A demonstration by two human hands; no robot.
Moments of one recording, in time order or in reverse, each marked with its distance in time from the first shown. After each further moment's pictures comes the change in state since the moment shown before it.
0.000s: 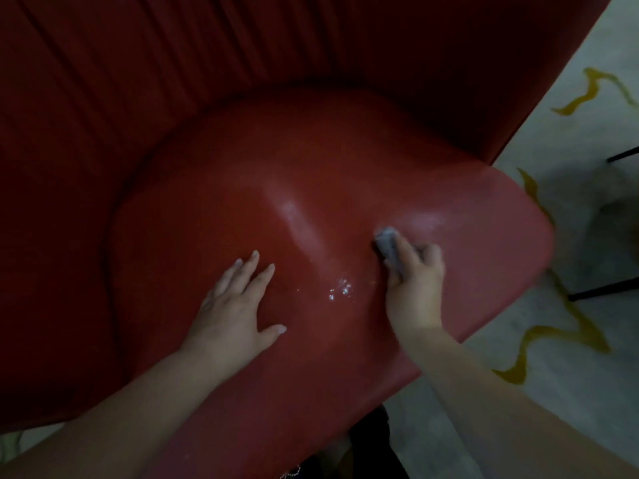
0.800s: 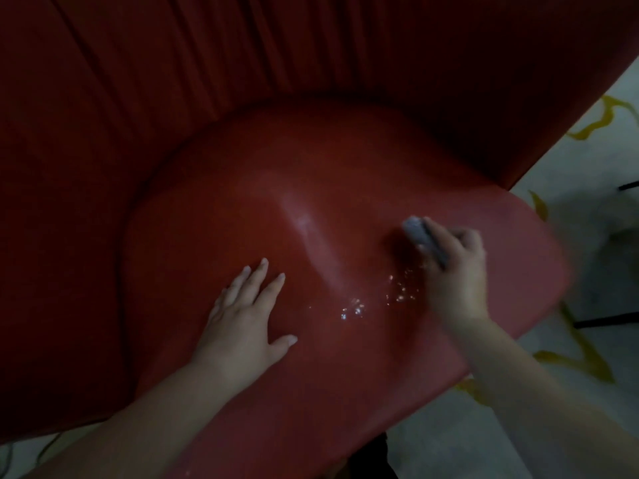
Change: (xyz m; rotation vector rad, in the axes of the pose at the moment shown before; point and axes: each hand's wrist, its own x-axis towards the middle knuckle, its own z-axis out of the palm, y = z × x) left_hand 0.001 -0.001 -0.001 -0.048 0.062 -0.024; right_hand 0.056 -0.002 -0.024 -0.018 -0.038 -0.133
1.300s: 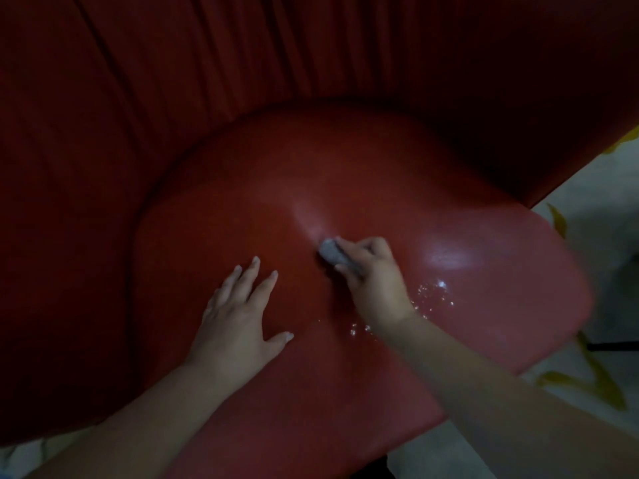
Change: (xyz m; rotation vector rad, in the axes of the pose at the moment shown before) left_hand 0.010 -0.010 -0.011 -0.028 0.012 -0.099; right_hand -0.008 -0.061 0.080 0.199 -0.348 -0.153
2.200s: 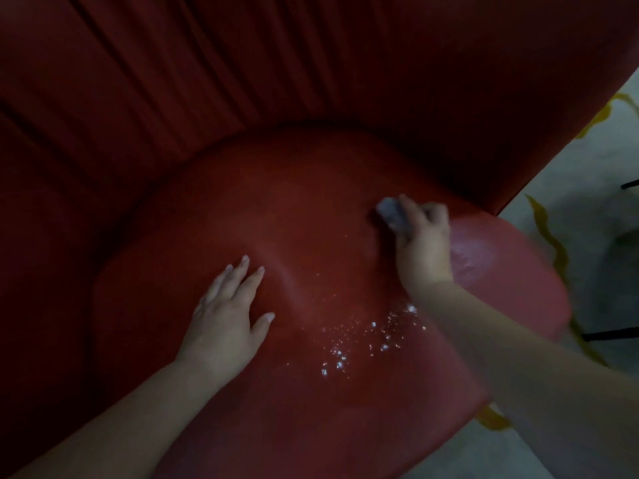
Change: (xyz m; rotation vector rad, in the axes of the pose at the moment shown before) left_hand 0.065 0.031 -0.019 0.006 0.020 0.056; right_hand 0.073 0.068 -0.084 -0.140 0.324 0.185
